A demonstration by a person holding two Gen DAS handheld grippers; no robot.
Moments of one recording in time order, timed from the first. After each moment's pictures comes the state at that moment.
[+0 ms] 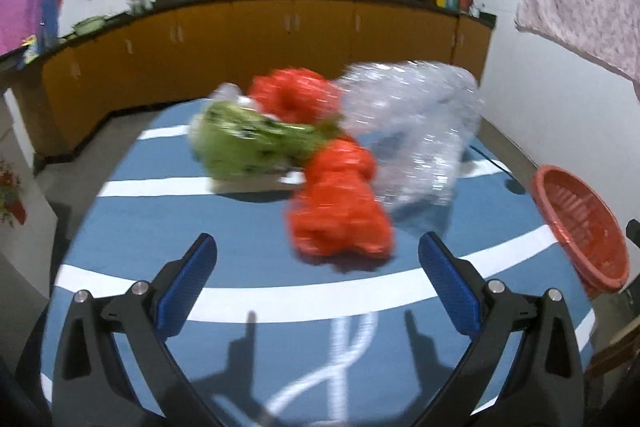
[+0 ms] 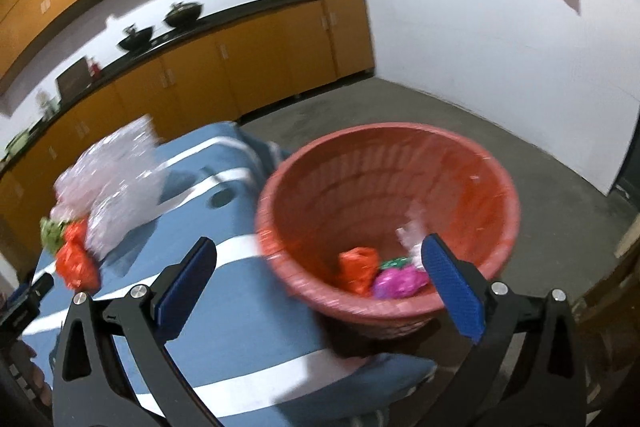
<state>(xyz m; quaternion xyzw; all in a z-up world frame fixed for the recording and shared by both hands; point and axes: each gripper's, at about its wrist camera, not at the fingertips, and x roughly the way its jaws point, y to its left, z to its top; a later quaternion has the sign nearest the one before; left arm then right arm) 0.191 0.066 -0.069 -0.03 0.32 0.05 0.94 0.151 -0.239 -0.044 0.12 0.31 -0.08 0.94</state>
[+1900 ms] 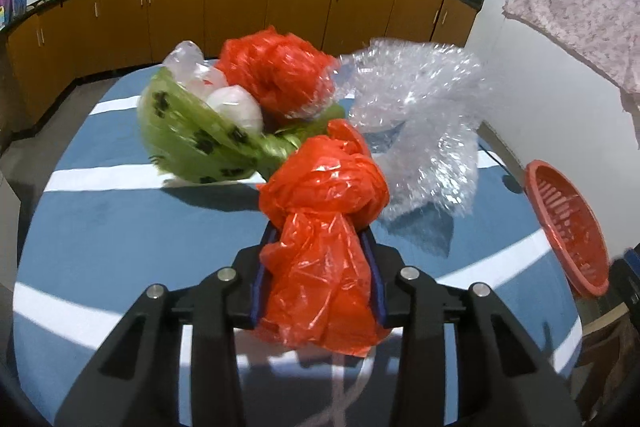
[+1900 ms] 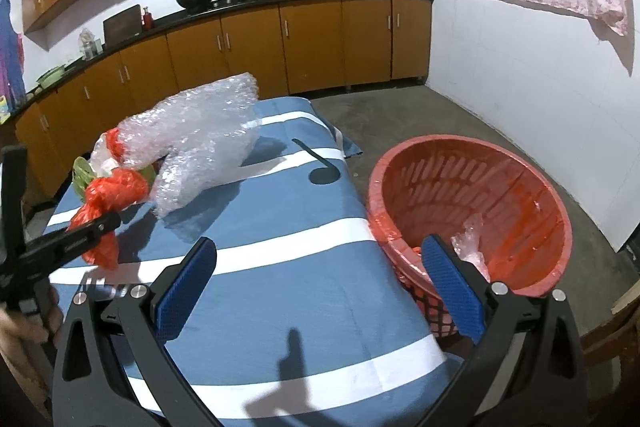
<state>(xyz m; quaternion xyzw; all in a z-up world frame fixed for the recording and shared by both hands) 0.247 0.074 -0.092 -0.07 0.39 -0.02 0.92 0.158 -0.153 -0.033 0.05 0.32 -0.02 0.95</state>
